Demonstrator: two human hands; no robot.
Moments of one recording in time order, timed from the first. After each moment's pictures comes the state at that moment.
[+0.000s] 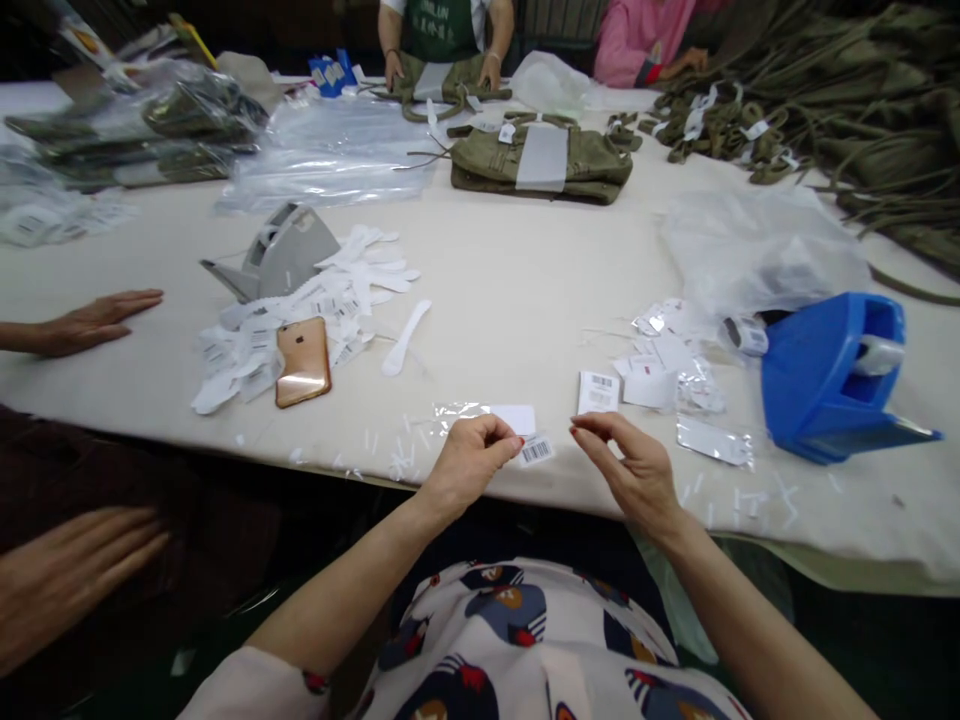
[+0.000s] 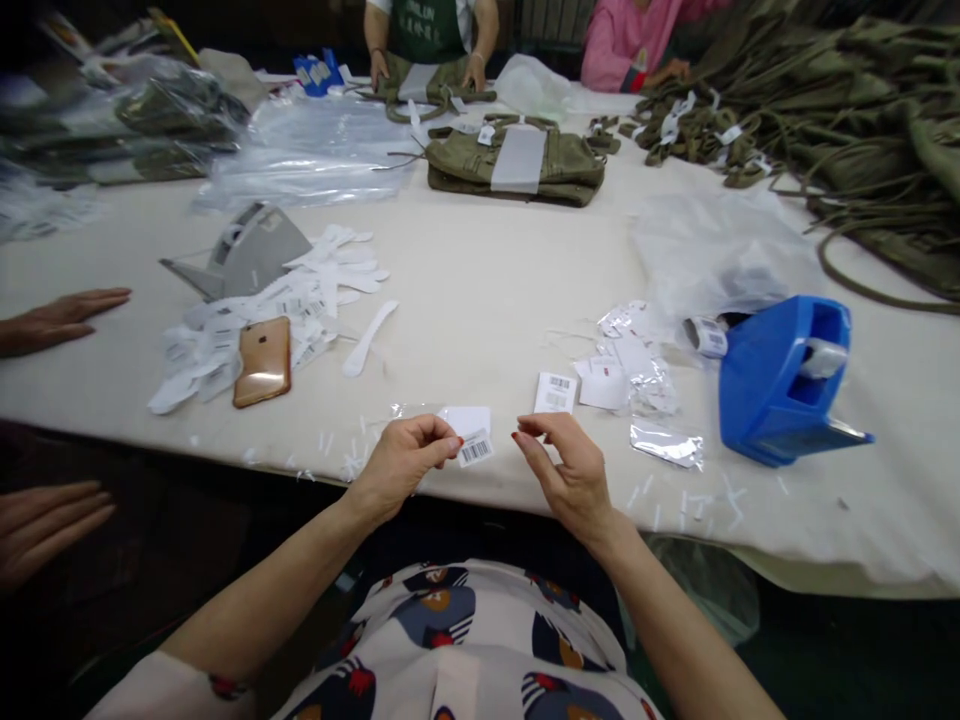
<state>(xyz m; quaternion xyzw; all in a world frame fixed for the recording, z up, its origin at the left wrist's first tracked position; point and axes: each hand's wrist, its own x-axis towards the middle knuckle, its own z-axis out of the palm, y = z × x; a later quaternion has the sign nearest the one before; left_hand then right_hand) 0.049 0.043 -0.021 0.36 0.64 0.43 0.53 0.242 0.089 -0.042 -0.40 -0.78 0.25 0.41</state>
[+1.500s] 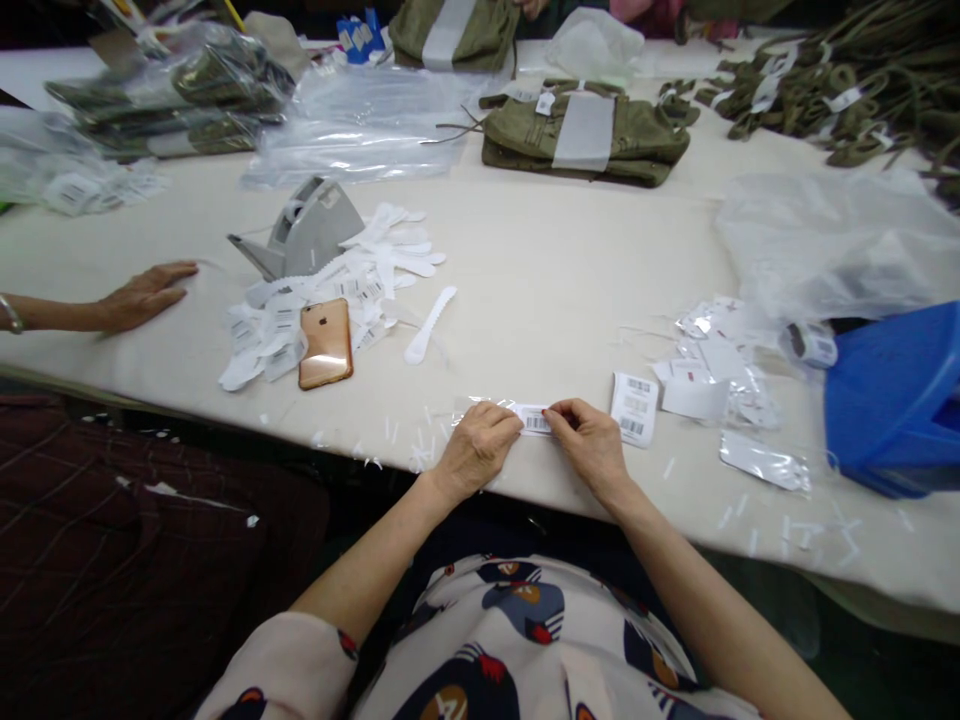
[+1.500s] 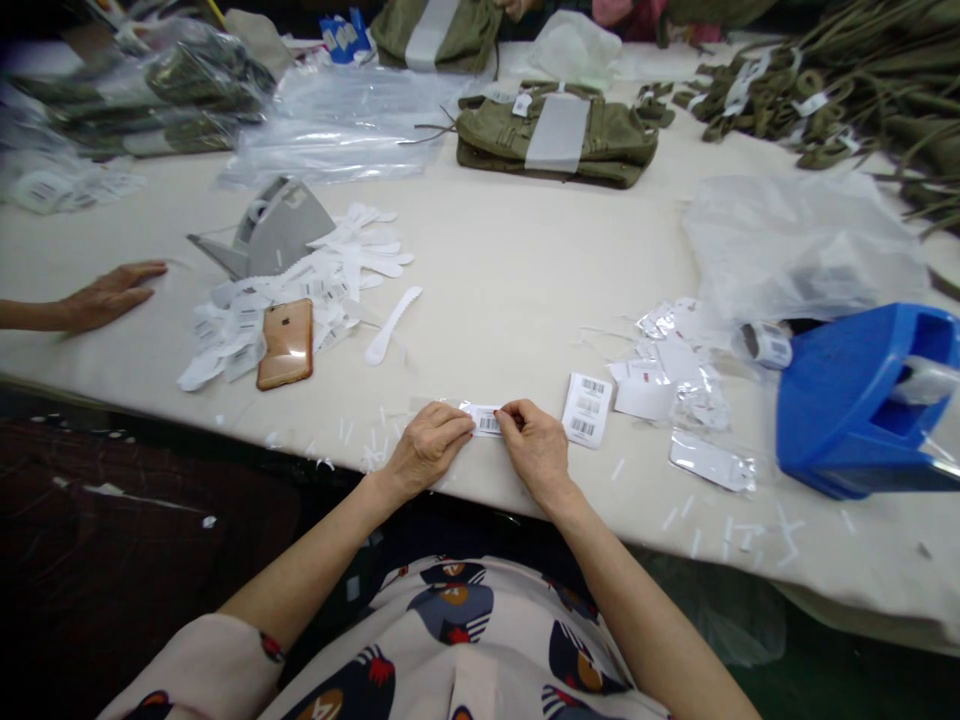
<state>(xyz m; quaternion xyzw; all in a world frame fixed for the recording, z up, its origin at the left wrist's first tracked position) 0.007 0.045 -0.093 0.75 0.57 0.29 0.15 0.173 0.108 -0.082 -0.57 -0.70 0.37 0.24</state>
